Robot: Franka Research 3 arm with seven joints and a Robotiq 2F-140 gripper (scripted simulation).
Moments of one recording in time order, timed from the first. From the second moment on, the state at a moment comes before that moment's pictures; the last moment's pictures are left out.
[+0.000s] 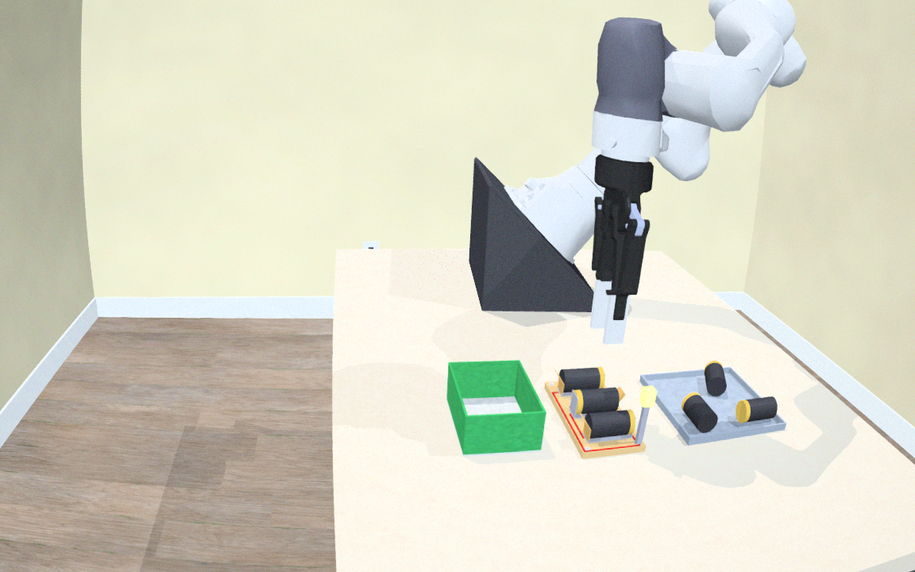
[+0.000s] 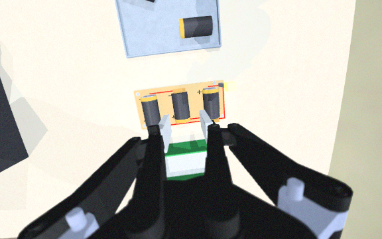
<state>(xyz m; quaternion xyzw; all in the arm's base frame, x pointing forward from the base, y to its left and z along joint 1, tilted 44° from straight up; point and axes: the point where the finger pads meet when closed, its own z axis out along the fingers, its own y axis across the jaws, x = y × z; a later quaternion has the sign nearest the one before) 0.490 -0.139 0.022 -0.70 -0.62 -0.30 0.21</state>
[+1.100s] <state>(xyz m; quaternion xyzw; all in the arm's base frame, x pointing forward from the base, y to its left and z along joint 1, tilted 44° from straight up) 0.543 -0.035 0.130 -0.68 -0.64 -0.30 0.21</state>
